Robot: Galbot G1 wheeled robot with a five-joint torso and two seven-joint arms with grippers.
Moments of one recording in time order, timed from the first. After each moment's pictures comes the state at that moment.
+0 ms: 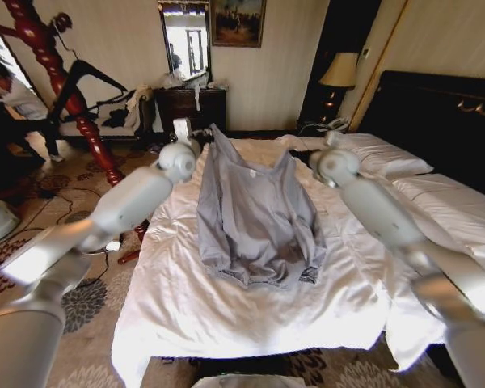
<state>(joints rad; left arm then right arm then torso) -0.30 -1.11 0.45 -1.16 -1.21 0.24 -0.40 0.27 1.05 -0.29 1.07 1.31 -0.47 0.35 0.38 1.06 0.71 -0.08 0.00</state>
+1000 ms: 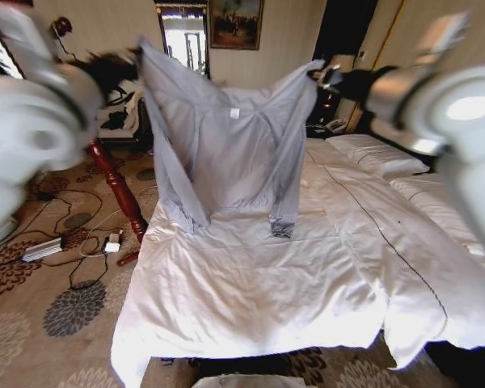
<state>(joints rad) -0.35 -0.24 0.17 -2.21 -1.63 0.41 -0.60 0.03 0.47 0.16 2.12 1.88 -0.54 0.61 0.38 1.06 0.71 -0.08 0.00</state>
